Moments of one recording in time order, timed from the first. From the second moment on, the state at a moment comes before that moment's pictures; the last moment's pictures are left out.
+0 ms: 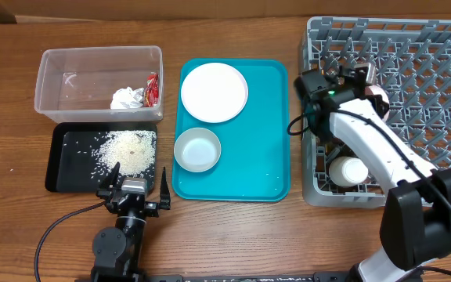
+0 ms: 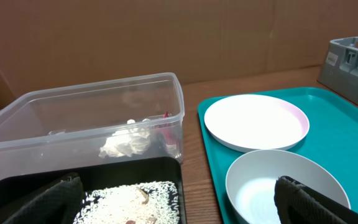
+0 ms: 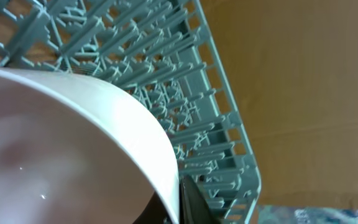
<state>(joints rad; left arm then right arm) -0.11 0.02 0.01 -0.08 -0.03 0.09 0.32 1.79 1.34 -1.09 1.16 0.52</state>
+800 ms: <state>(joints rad) -0.11 0.02 0.01 -0.08 -0.03 0.09 0.45 1.77 1.34 -1.26 0.93 0.64</state>
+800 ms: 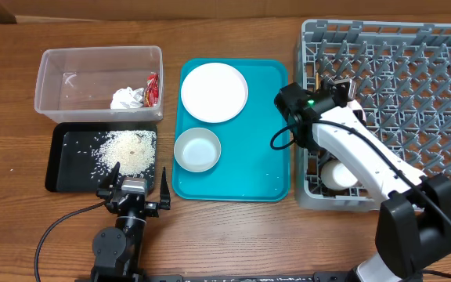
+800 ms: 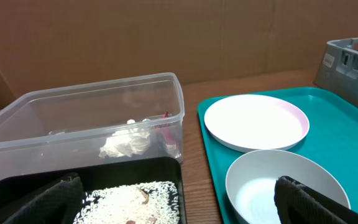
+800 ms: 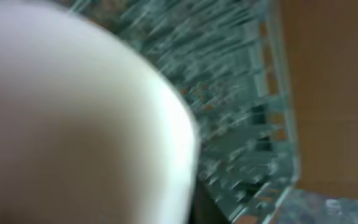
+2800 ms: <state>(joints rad) -0.11 0.02 0.01 -0.08 -0.03 0.09 0.63 1.72 1.29 -0.87 -0.06 0.74</state>
